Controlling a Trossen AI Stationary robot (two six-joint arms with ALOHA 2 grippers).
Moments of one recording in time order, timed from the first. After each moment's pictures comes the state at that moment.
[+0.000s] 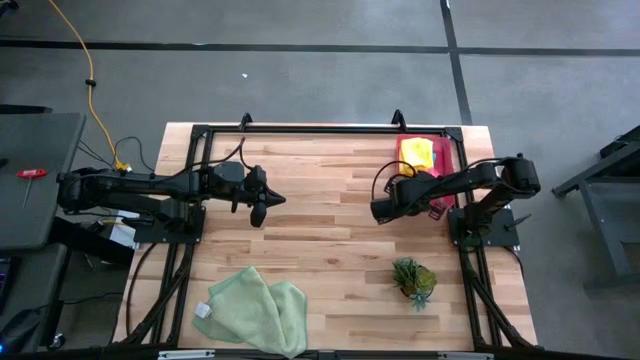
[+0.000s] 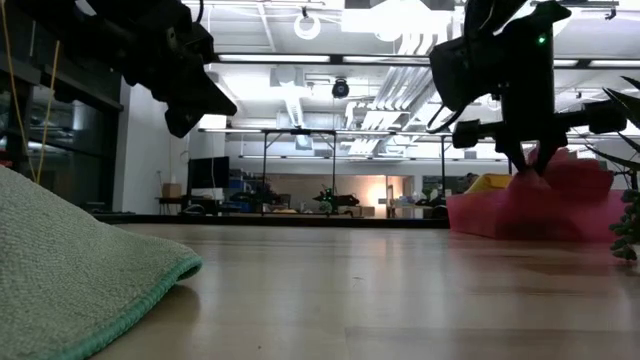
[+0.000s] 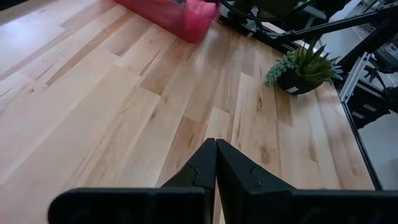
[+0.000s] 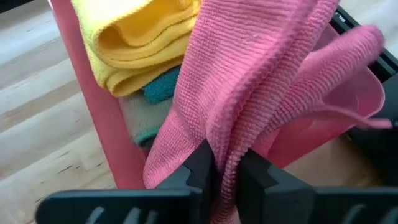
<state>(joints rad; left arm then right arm) 0.30 0.99 0.47 0.05 0.15 -0.35 0.01 1.60 0.97 -1.33 0.52 2.25</state>
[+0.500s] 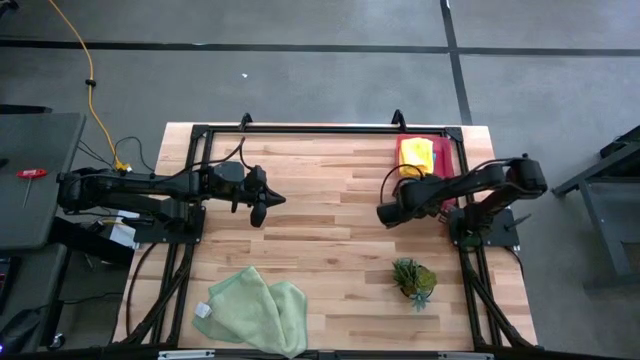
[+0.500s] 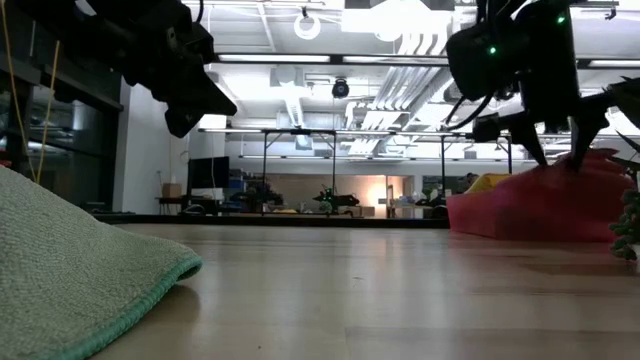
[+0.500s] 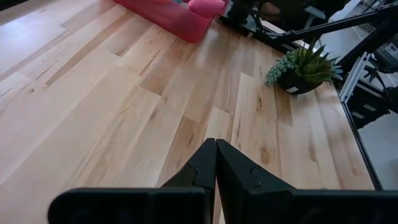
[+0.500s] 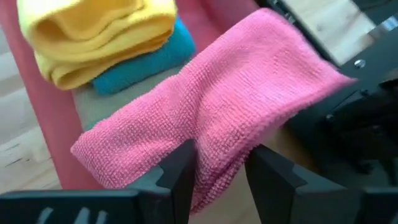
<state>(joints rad) 0.30 0.99 0.47 0.05 0.15 -0.35 0.06 1.55 0.97 -1.45 0.41 2.29</state>
